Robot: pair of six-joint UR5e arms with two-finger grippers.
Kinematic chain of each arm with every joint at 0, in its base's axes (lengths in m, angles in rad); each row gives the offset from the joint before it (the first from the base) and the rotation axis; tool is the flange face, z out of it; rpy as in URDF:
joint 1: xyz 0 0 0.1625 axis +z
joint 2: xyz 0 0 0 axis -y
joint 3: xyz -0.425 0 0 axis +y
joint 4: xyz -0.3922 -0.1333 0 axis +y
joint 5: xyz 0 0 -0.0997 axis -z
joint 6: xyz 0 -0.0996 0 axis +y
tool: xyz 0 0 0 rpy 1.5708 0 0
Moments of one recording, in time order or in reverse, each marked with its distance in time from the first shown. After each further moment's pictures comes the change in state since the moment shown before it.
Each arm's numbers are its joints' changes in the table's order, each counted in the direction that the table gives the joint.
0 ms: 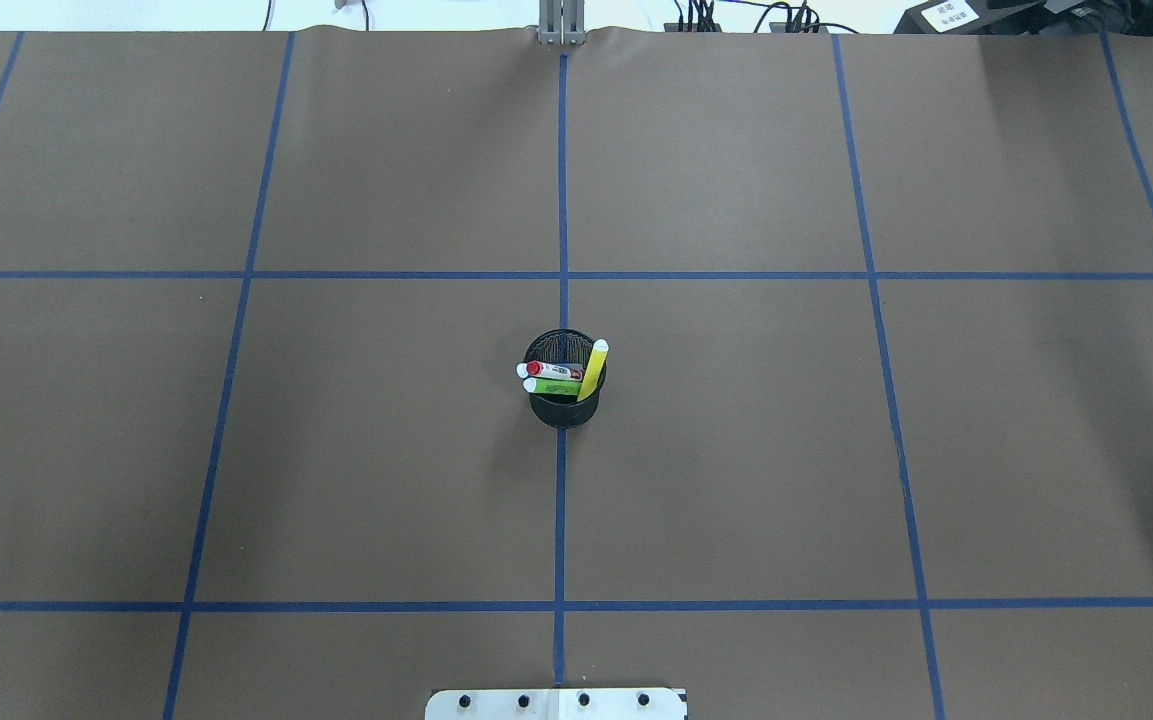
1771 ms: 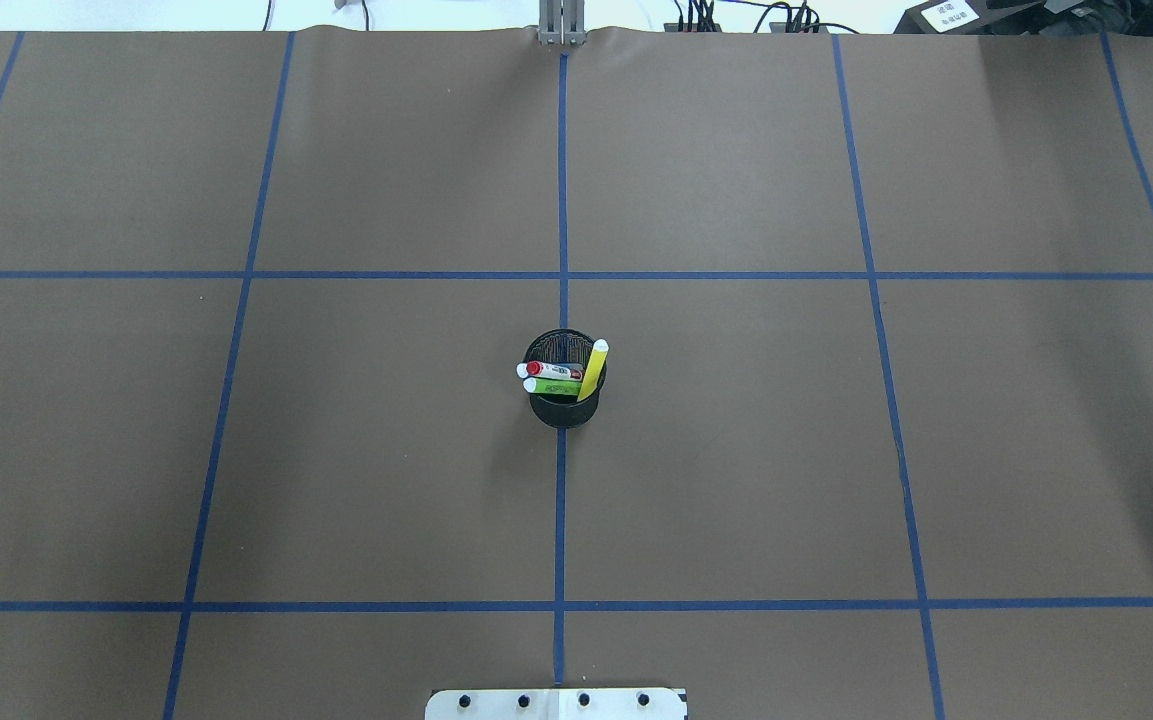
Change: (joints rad) left arm 0.001 0.012 0.014 -0.001 -0.034 0.011; right arm -0.003 0.003 0.002 -0.005 0.009 0.003
